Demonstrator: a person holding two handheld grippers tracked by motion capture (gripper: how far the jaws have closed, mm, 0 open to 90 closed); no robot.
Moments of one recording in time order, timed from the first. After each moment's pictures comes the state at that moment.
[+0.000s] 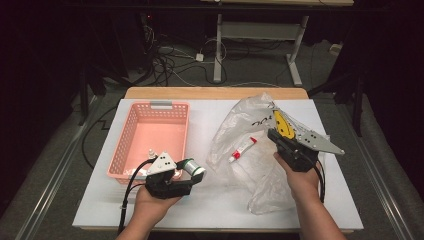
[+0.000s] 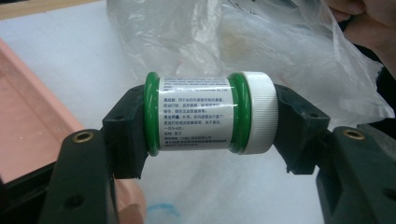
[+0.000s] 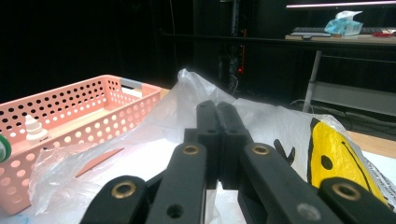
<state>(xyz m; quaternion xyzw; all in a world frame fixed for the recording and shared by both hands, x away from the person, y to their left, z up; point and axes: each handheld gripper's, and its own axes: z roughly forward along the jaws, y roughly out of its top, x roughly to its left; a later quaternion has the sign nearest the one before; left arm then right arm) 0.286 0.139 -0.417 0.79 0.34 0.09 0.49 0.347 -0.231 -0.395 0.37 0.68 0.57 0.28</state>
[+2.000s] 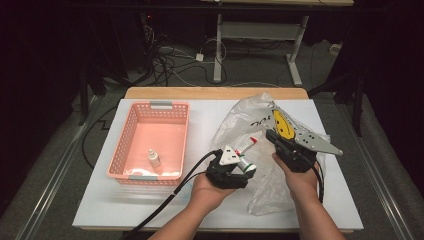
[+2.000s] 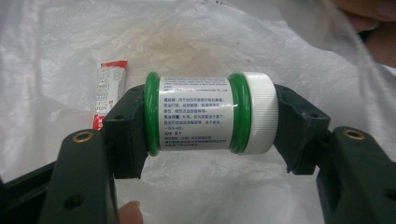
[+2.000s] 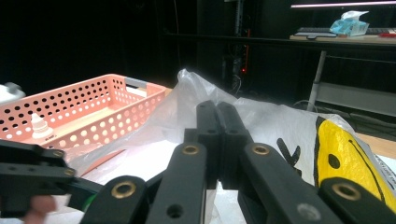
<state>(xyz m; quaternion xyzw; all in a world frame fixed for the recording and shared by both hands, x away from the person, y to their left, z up) 0.331 0.000 -0.434 0.83 0.30 0.09 0.46 0.346 -0.227 -0.395 0.36 0.68 0.57 0.27</state>
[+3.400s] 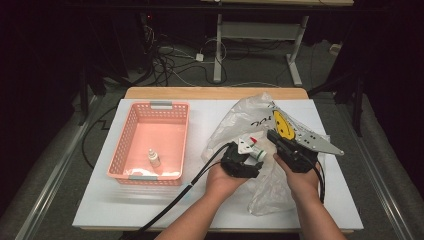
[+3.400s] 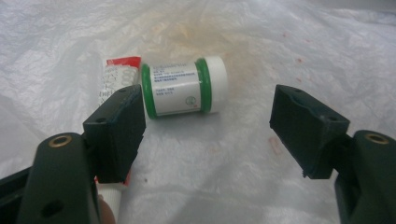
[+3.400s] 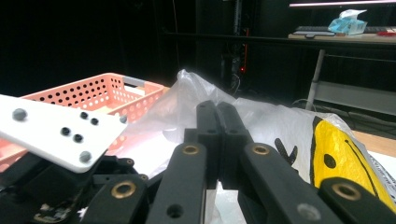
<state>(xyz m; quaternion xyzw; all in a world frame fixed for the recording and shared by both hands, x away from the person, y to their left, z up) 0.370 -0.036 -0.459 0.84 0.33 0.10 0.43 0.346 -0.231 -0.396 0.36 0.68 0.57 0.27</state>
